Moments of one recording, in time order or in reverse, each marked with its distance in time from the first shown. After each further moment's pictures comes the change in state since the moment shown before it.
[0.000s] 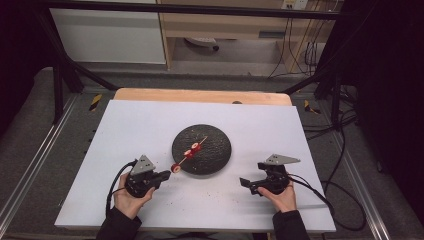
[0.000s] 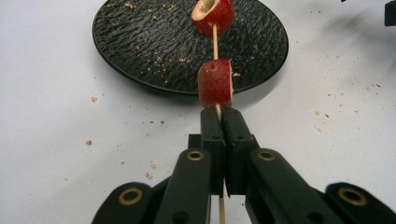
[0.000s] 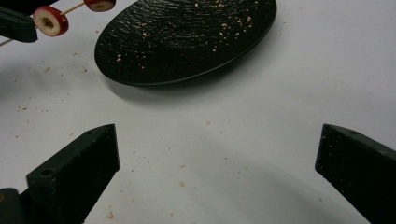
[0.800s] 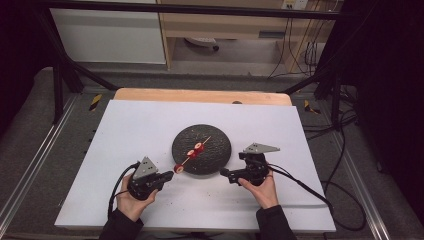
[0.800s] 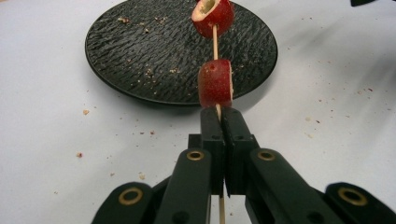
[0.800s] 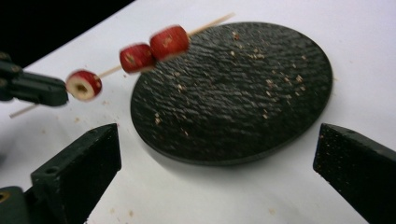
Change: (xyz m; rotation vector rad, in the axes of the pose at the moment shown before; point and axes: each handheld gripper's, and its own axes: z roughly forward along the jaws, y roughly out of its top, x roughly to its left) left arm -0.012 0.001 0.001 -0.033 0.010 0.035; right arm 0.041 0.047 0.032 -0.045 0.021 0.018
